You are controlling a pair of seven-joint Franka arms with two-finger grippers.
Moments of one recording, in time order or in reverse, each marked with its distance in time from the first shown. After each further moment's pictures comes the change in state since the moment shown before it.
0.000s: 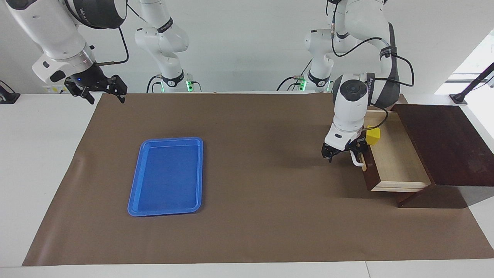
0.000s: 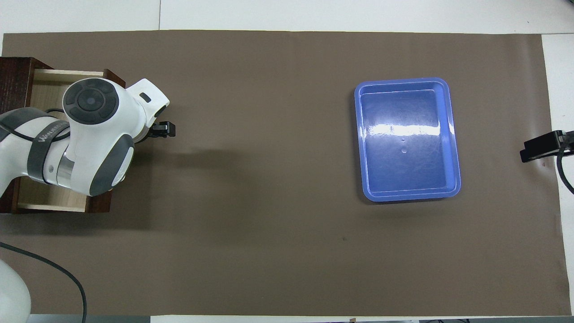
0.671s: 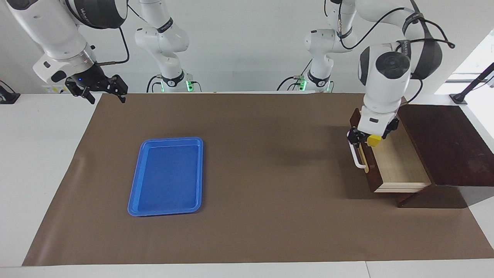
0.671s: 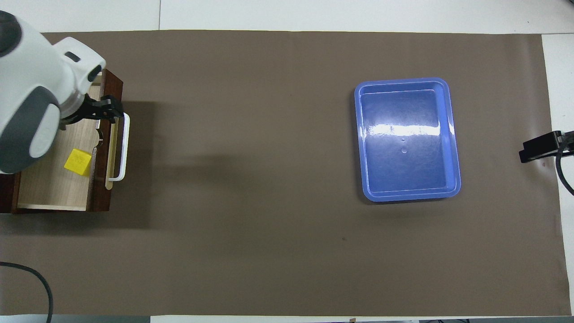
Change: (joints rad) left arm 0.082 -0.034 0.017 0.281 -0.030 -0.383 -0.014; right arm 0.000 0.000 0.002 0.000 0.000 -0.003 0.000
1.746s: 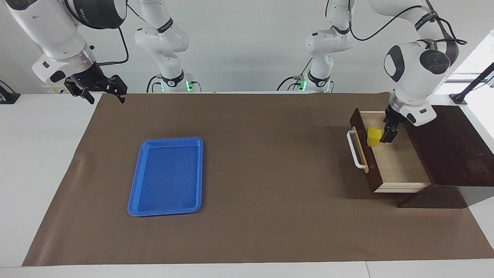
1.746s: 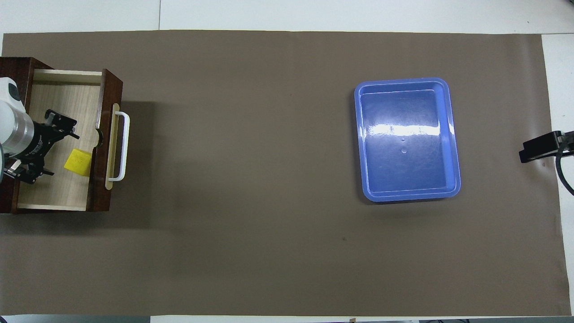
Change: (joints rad) left arm 0.187 -0.162 0.005 -0.364 -0.123 0.204 -0.712; right arm -0.001 0.000 -0.003 0.000 0.000 0.000 0.000
